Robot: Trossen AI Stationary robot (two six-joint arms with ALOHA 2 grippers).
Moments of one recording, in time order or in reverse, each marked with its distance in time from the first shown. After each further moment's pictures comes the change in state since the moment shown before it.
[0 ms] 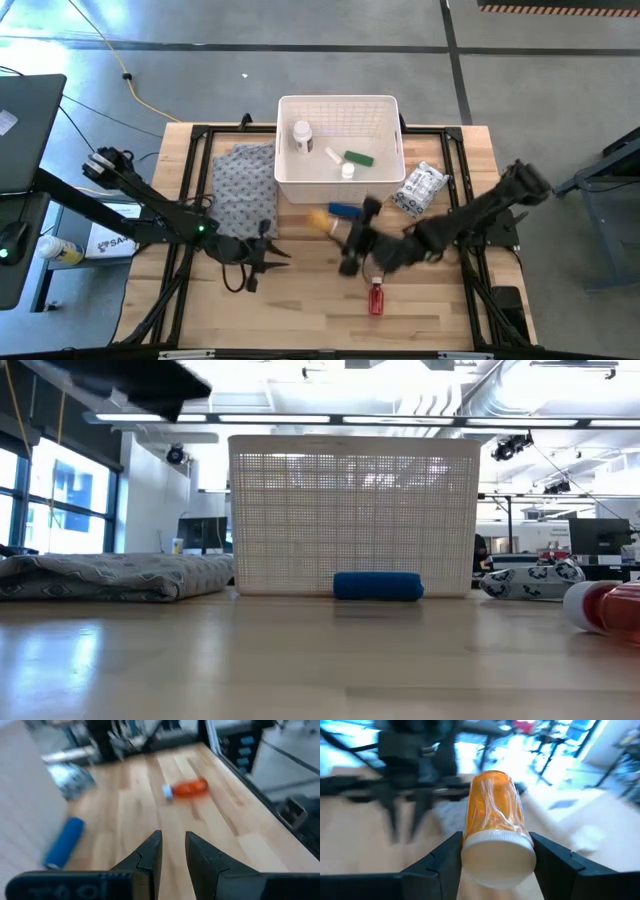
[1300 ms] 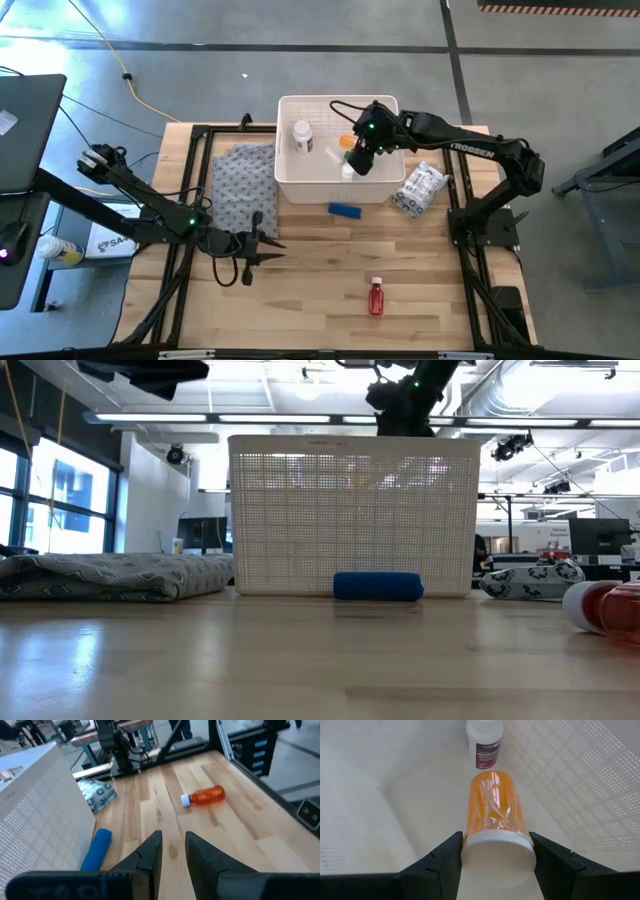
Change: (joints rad) left arm 0.001 -0.114 0.000 -0.080 -0.060 0.099; right arm -0.859 -0.012 0.170 -0.647 -0.718 0.029
